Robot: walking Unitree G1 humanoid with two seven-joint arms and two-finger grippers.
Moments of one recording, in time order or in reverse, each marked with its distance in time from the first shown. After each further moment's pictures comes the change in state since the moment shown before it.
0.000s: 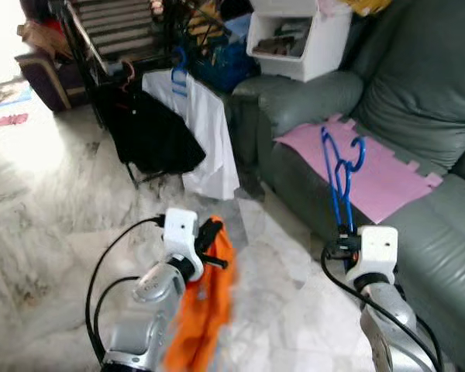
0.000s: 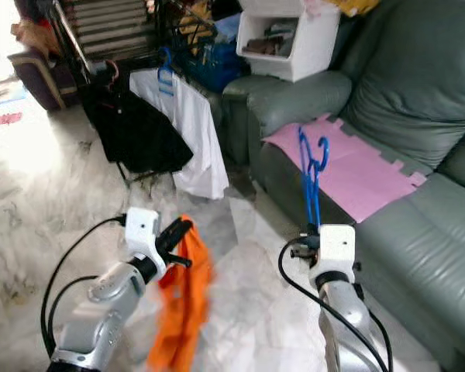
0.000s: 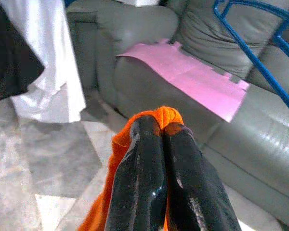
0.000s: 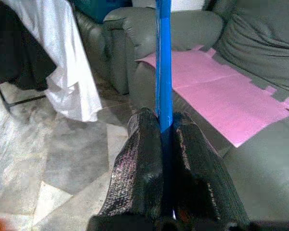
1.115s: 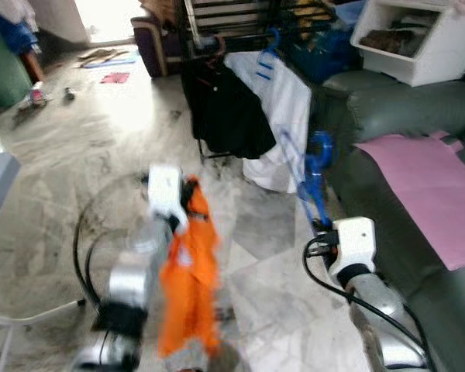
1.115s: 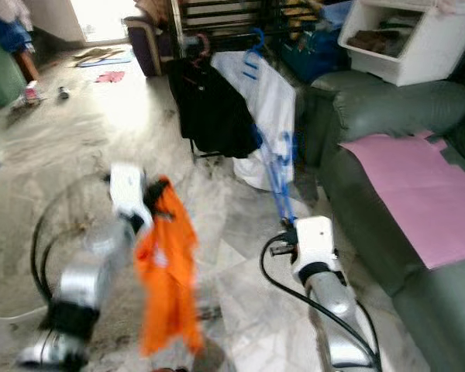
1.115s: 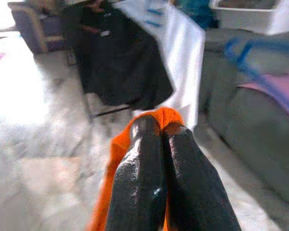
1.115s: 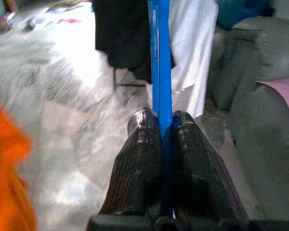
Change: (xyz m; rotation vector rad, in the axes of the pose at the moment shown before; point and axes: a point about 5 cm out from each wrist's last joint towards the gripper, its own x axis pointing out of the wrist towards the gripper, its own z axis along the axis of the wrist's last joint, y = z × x) left arm 0.052 0.028 0.056 0.140 -0.077 0.118; right arm 0.002 0.012 0.007 -0.126 0.026 0.221
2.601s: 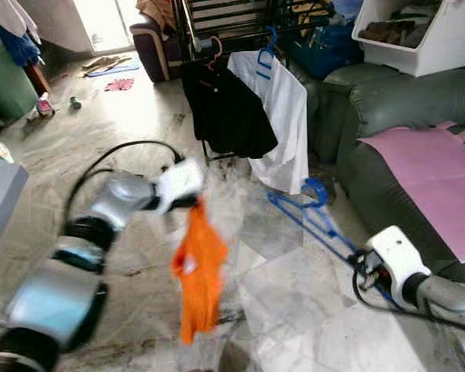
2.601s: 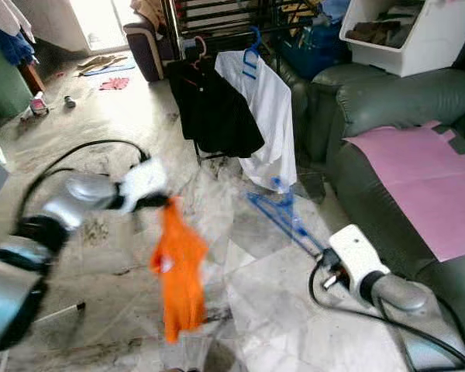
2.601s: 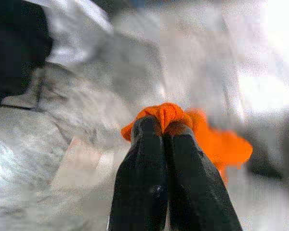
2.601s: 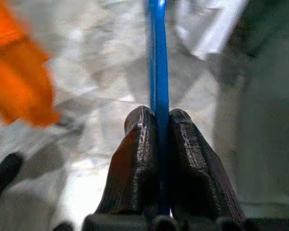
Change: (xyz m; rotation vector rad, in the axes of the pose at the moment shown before) left arm 0.007 0.058 0.018 0.864 0.530 -0.735; right arm -0.031 -0.071 -0.002 -0.228 0.355 0.154
